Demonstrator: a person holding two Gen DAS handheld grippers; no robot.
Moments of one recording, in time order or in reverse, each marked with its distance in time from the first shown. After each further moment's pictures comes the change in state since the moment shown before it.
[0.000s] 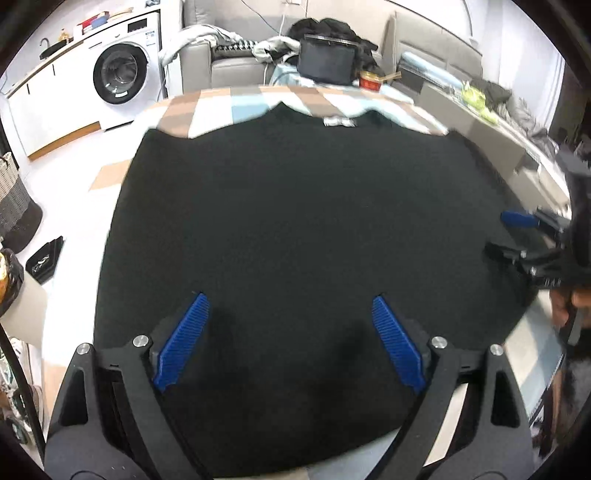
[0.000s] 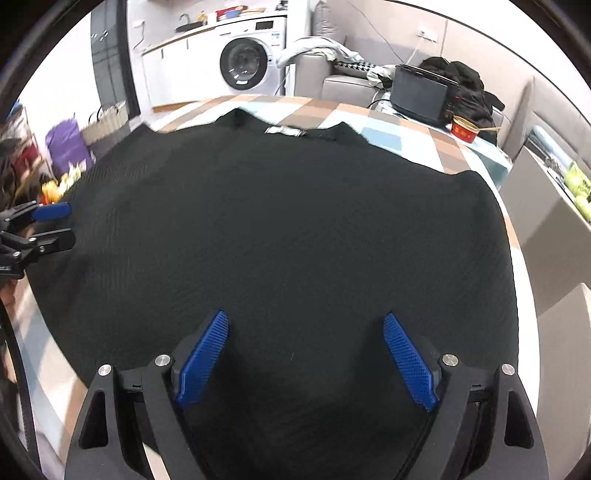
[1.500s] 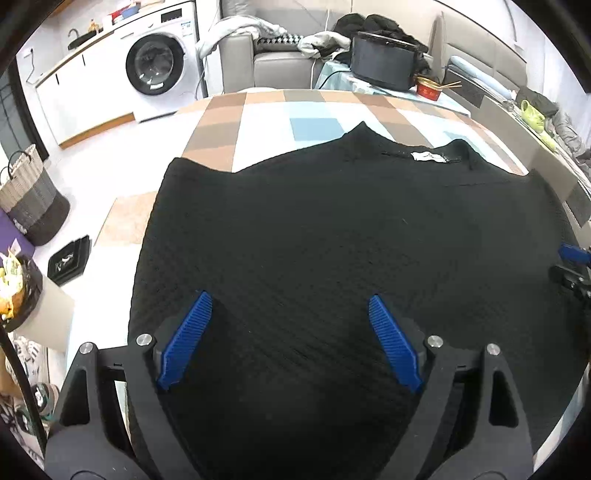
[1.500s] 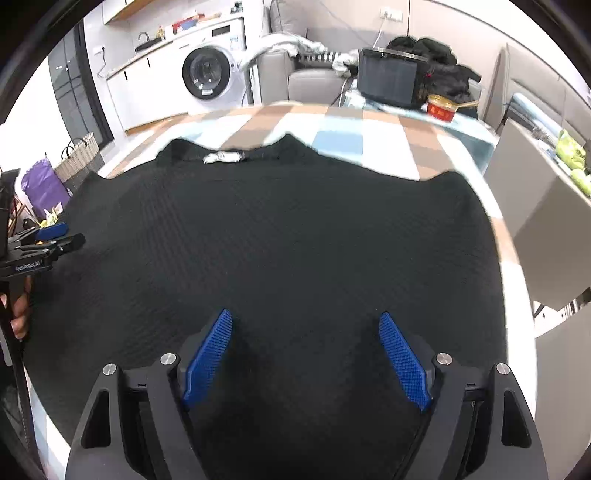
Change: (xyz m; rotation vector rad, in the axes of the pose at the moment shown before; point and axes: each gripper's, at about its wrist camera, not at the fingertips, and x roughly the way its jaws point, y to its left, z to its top) left arm 0.073 0.045 0.094 -0.070 -0.002 0.144; right arm 0.035 -0.057 0.048 0.151 0.030 -0.009
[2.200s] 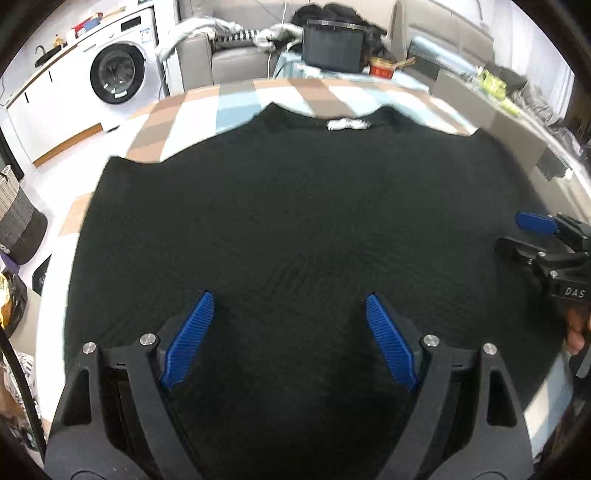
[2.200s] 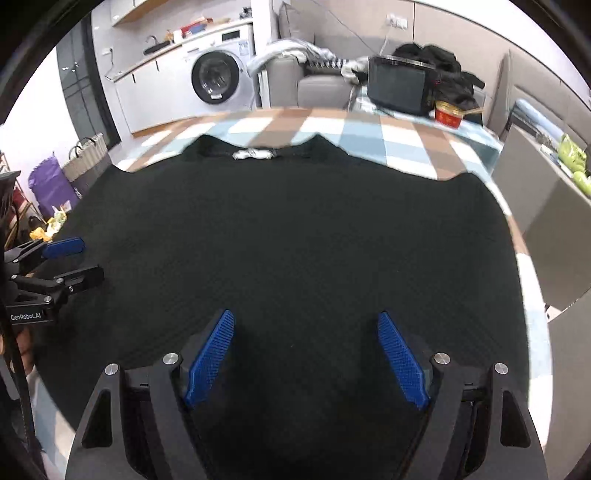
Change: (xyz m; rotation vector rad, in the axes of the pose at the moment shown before) left arm -0.021 -0.064 -0.029 0.097 0.048 -0.079; right arm -0.012 0.031 -0.015 -0.010 -0.028 0.018
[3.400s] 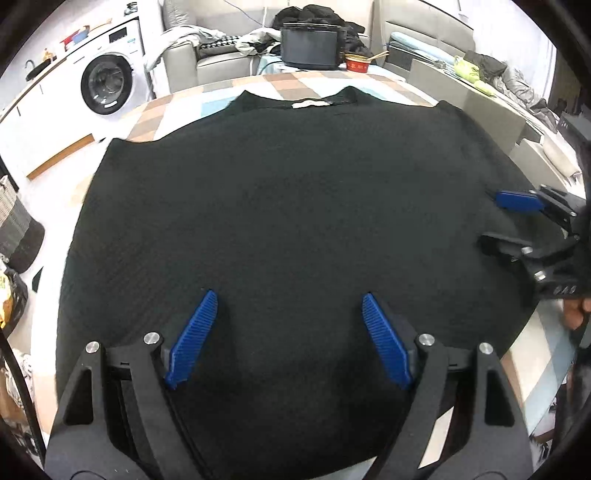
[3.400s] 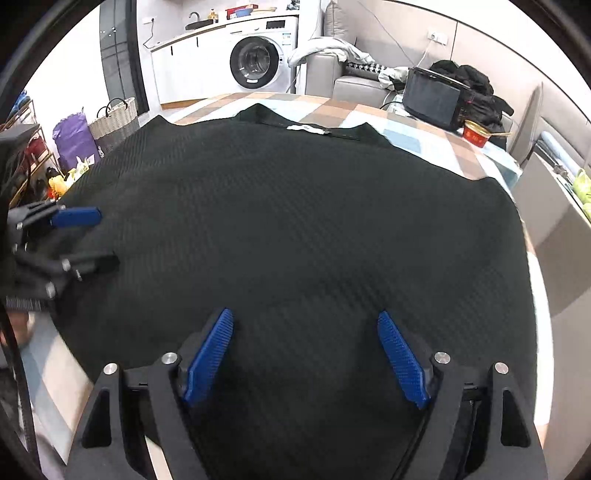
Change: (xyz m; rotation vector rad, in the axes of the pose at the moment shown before) left arm -0.044 -0.017 -0.063 0.053 -0.031 -0.026; right arm -0.032 0.027 -0.052 -0.155 -0.013 0.023
